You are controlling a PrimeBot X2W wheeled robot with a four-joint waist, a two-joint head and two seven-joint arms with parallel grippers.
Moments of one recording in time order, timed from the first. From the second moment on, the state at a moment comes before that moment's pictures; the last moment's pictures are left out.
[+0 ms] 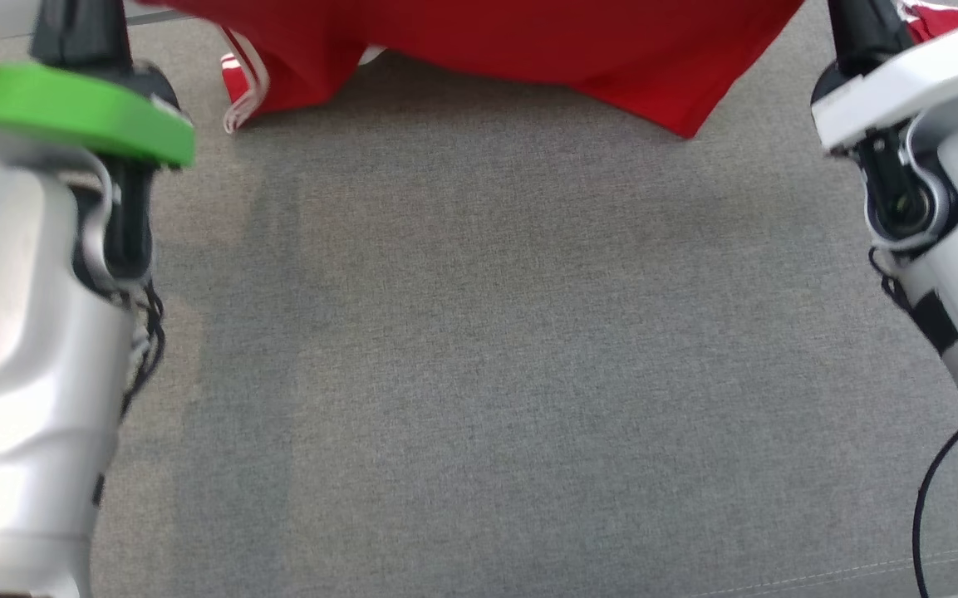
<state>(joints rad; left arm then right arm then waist) -0.93 0.29 -0.33 0.53 -0.70 -0.05 -0.26 -1.00 -0.42 0.55 0.65 1.09 0.13 -0.26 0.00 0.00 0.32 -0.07</state>
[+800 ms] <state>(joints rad) 0.03 0.11 -0.18 0.16 -0.62 0.04 -0.26 -0.12 -0.39 0.30 0.36 1.05 0.13 -0.26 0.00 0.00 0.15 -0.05</state>
